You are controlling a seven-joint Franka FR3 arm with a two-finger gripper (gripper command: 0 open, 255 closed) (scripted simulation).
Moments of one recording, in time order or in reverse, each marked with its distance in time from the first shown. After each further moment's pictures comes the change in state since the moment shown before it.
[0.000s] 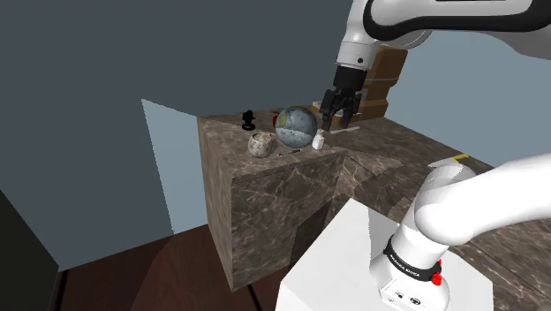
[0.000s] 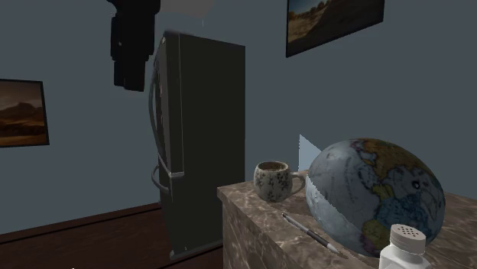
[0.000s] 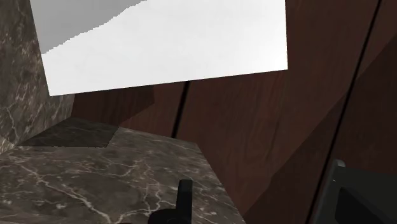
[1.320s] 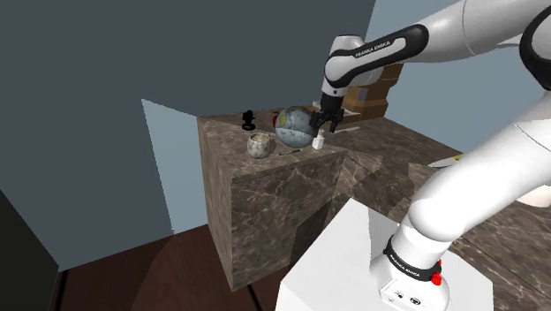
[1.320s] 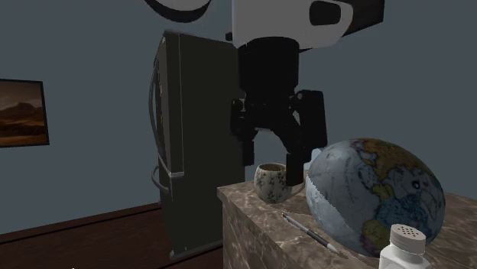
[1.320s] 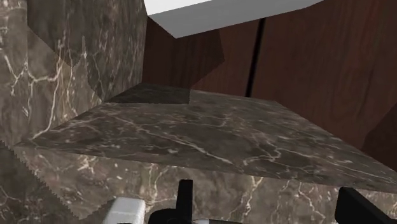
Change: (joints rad) arm -0.134 0.447 -0.150 0.036 -0.196 0.482 -0.124
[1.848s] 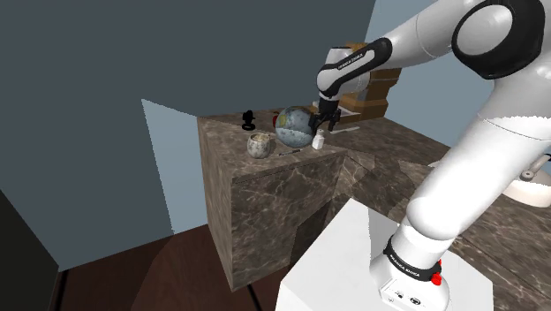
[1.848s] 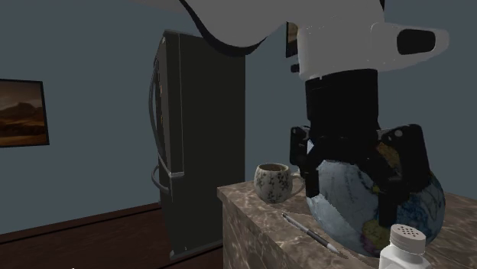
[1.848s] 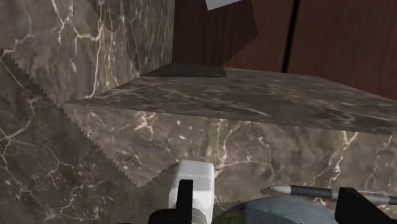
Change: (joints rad) arm -0.044 0.248 -0.061 0.137 -0.024 0.158 -0.037
